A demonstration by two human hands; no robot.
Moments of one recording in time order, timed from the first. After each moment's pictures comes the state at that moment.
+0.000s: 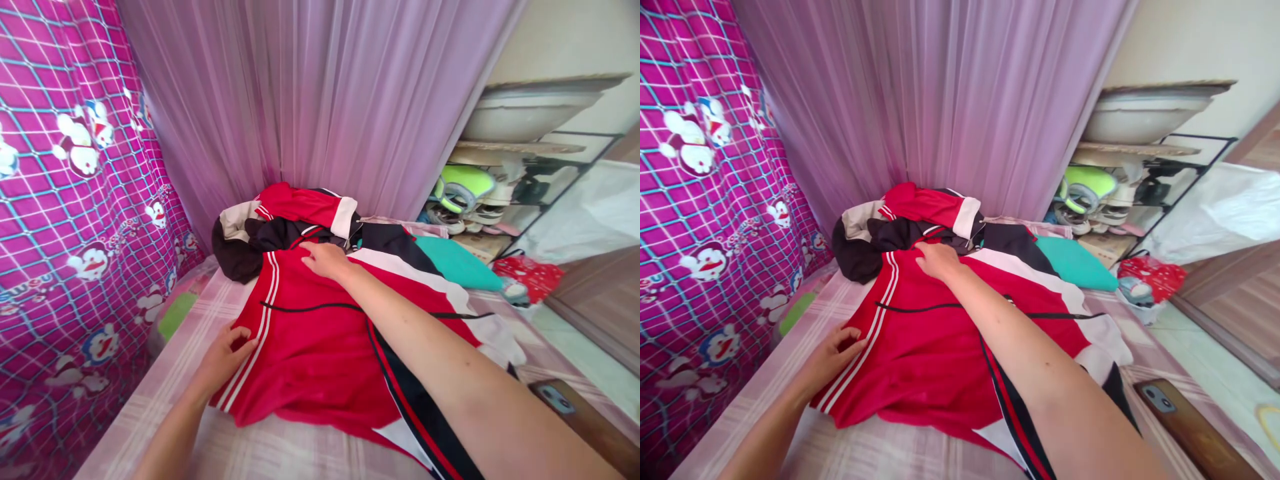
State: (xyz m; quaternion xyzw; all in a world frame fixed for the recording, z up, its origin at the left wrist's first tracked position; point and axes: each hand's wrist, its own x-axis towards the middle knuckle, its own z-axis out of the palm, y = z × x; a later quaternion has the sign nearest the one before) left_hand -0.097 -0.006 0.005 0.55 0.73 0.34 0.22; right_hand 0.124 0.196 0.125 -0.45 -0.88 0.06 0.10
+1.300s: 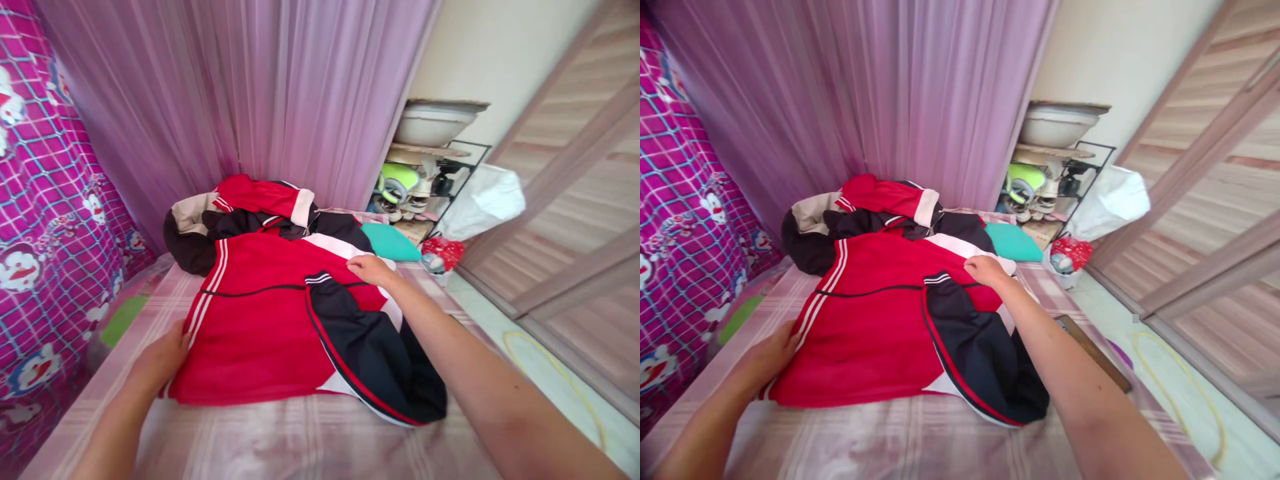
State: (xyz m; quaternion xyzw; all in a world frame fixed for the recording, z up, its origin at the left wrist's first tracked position) left_hand -0.144 -0.010 -0.008 0.57 0.81 0.06 0.12; right_hand 0.329 0.161 0.088 -0.57 -0.81 0.10 0.08
